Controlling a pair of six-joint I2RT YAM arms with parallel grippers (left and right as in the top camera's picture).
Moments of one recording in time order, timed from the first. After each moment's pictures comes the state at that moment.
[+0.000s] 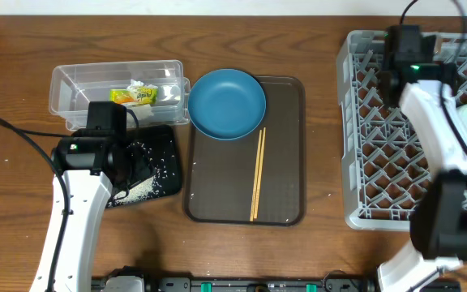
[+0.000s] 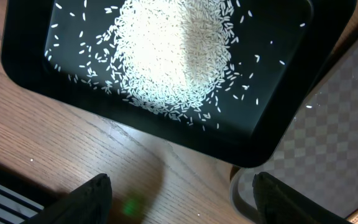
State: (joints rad) left arm 0.01 1.26 1.08 -1.22 -0.09 -0.57; right arm 0.00 1.80 1.48 -0.67 0.84 -0.07
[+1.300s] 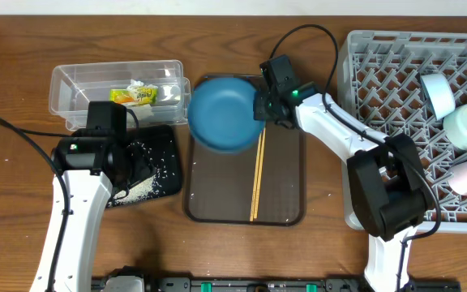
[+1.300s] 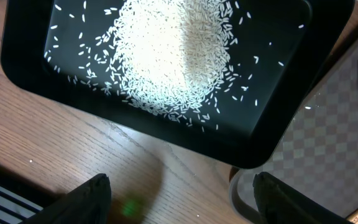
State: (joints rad) left arm 0.01 1.26 1.08 -1.22 -0.09 -0.57; right arm 0.48 2.08 1.48 -0.49 -0.04 0.48
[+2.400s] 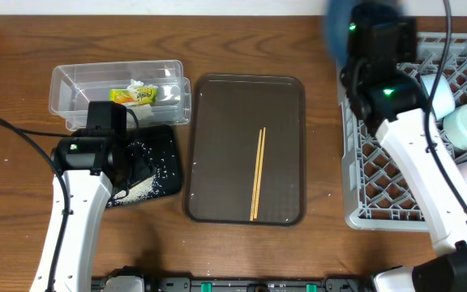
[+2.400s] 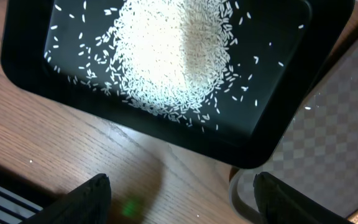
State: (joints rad) left arm 0.01 1.26 1.08 -1.22 -0.09 -0.57; right arm 0.27 1.60 1.48 -0.21 0.99 -0.34
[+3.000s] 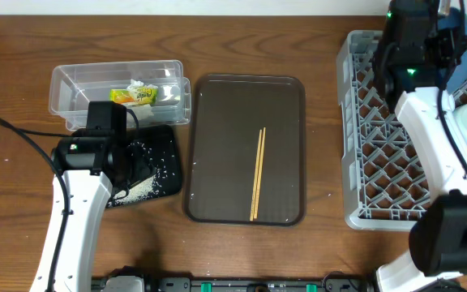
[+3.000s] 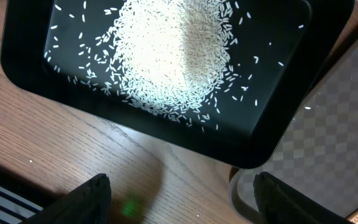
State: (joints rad) left arm 0.01 1.26 1.08 -1.22 -0.09 -0.57; right arm 0.08 1.76 1.48 -0.23 1.19 -0.54
